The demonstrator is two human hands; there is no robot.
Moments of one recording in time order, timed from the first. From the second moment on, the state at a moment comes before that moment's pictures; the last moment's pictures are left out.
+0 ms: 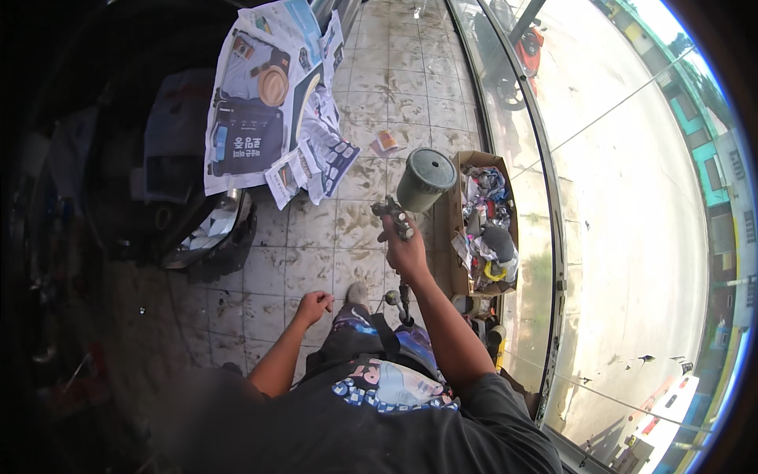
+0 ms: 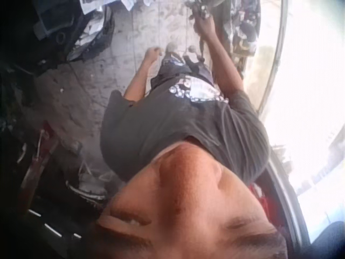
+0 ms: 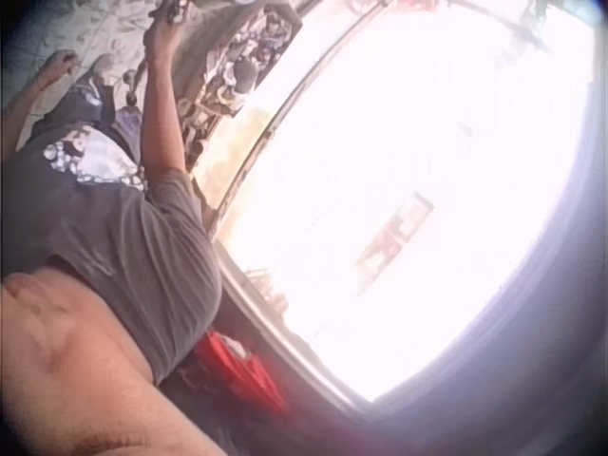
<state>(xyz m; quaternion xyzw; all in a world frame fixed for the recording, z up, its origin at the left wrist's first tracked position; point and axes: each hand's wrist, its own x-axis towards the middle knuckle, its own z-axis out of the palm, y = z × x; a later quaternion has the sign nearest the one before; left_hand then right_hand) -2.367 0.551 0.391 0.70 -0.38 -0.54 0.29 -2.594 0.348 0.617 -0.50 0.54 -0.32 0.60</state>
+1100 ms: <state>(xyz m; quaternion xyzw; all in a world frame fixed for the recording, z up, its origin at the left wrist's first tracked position) -2.350 -0.056 0.242 0.58 -0.19 -0.67 0.41 -2.345 -0.266 0.345 -0.67 0.34 -0.02 0.66</state>
